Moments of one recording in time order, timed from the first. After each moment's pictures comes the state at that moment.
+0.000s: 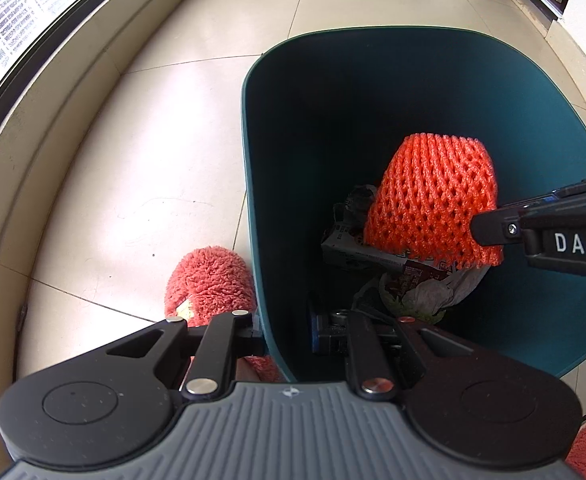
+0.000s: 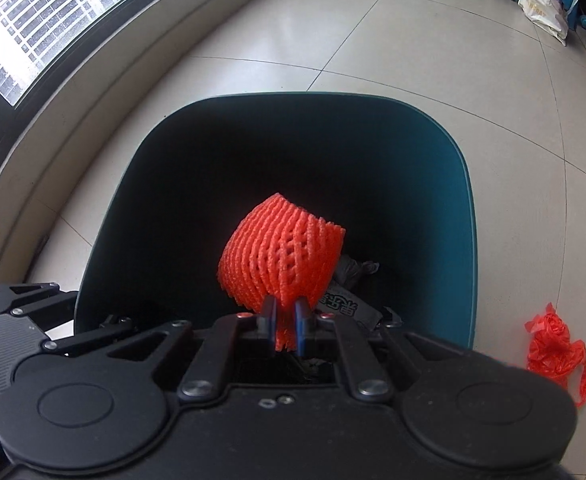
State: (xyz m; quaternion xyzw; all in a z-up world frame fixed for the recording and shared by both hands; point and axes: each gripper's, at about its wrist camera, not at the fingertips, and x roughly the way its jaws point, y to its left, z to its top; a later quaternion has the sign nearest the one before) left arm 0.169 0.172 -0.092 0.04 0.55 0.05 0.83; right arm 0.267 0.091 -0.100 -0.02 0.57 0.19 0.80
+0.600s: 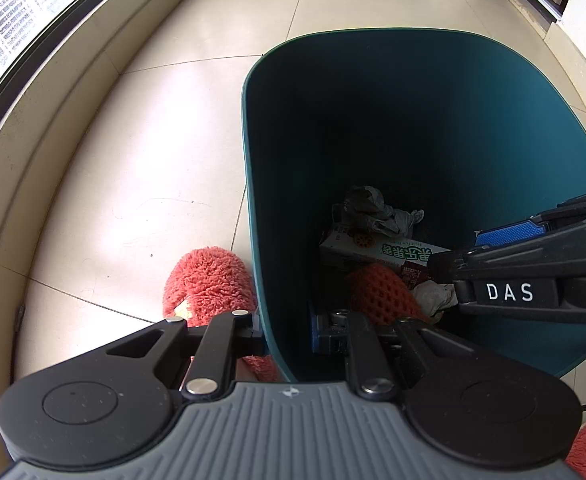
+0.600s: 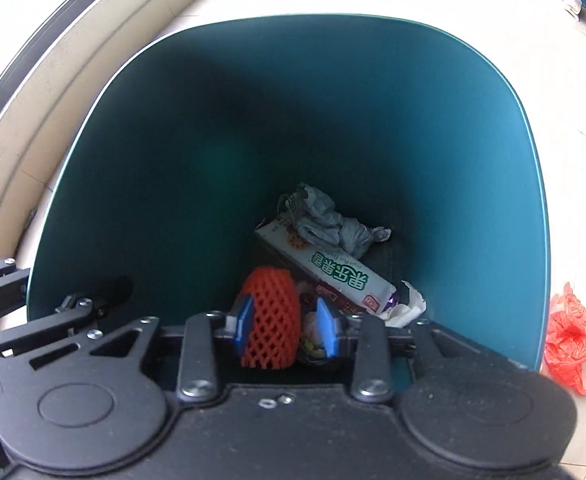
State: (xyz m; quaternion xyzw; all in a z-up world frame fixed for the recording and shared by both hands) left arm 0.168 0.173 -0.092 0.04 0.55 0.05 0.83; right arm 0.264 0.104 -0.126 -0.03 0.60 0.20 0.78
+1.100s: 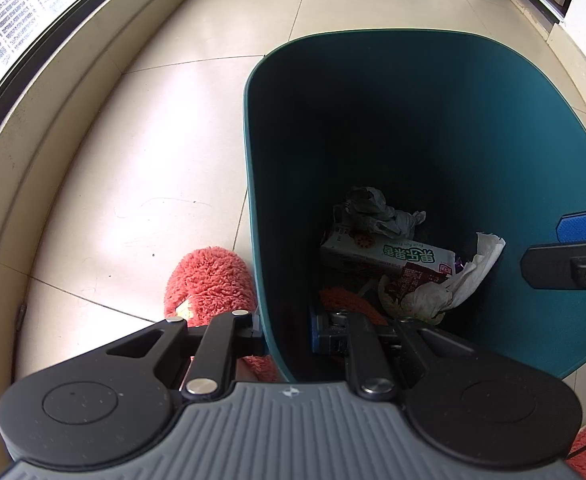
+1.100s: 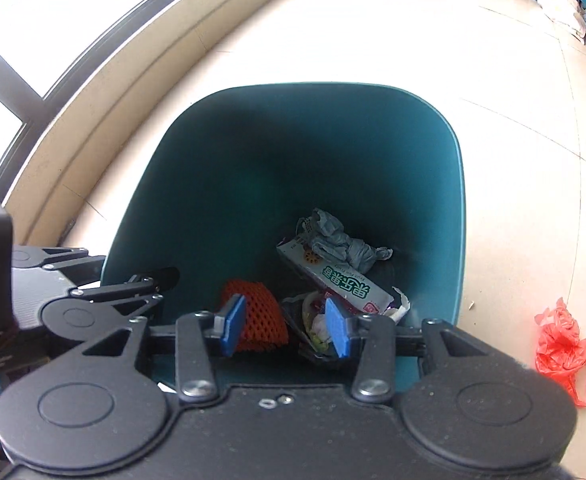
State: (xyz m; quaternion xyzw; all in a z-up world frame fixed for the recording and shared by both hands) left arm 0.168 0.172 -0.092 0.04 0.55 0.06 0.83; right arm 0.237 0.066 -0.063 -0.01 0.55 0.24 0.80
